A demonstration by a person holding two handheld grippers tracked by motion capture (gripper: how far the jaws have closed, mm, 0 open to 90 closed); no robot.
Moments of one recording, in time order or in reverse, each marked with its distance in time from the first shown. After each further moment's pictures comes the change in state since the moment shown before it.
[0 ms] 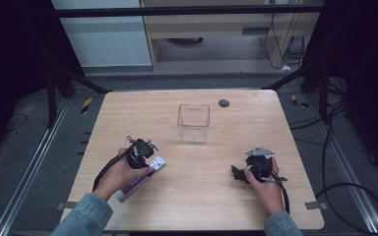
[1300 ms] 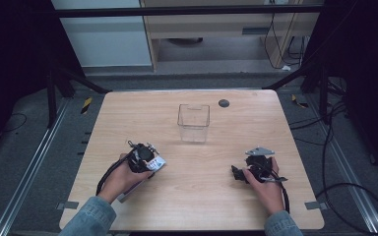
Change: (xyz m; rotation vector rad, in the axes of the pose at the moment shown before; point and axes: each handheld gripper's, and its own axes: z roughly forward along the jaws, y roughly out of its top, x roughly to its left) left arm -0.003 -0.007 0.020 -0.004 -0.027 -0.041; right arm -0.001 0.000 0.000 -0.001 0.005 -0.006
